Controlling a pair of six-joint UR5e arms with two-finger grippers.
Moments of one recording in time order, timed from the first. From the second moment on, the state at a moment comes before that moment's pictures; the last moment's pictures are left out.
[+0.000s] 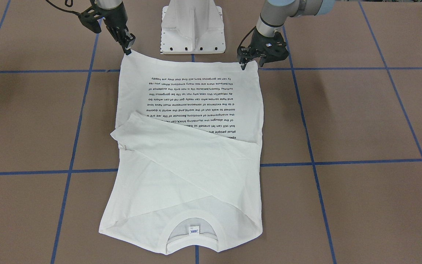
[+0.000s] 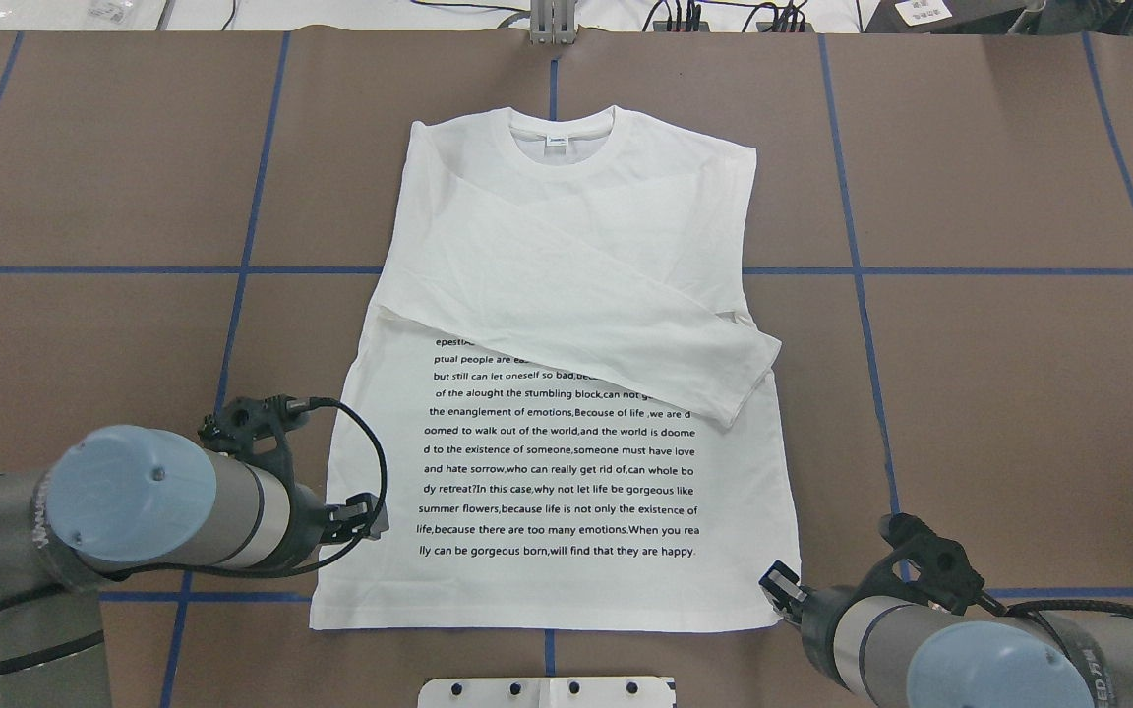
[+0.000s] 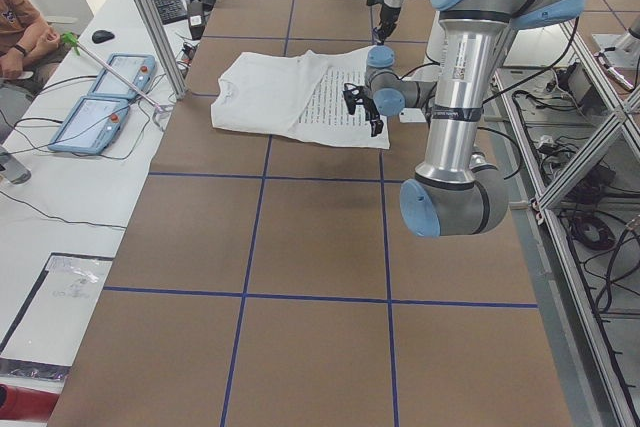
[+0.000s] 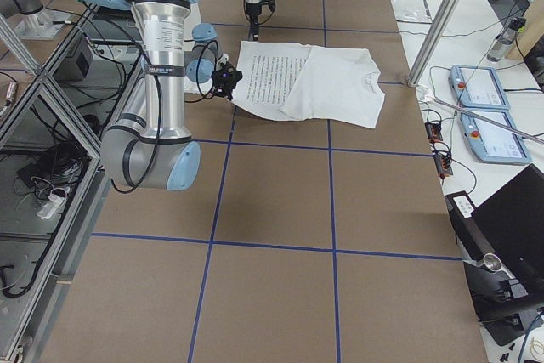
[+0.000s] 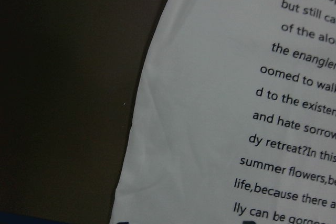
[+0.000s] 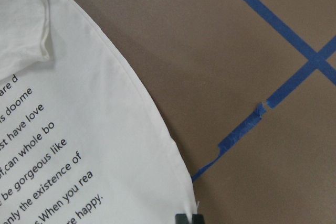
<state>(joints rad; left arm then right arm) -0.27 -1.76 -2.07 -1.74 -1.79 -1.64 0.05 -1.56 2.29 -1.47 1.44 2.31</state>
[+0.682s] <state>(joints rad) -0.21 -1.74 -2.02 -1.75 -1.79 -1.66 0.05 -1.56 2.29 -1.47 1.44 2.31</state>
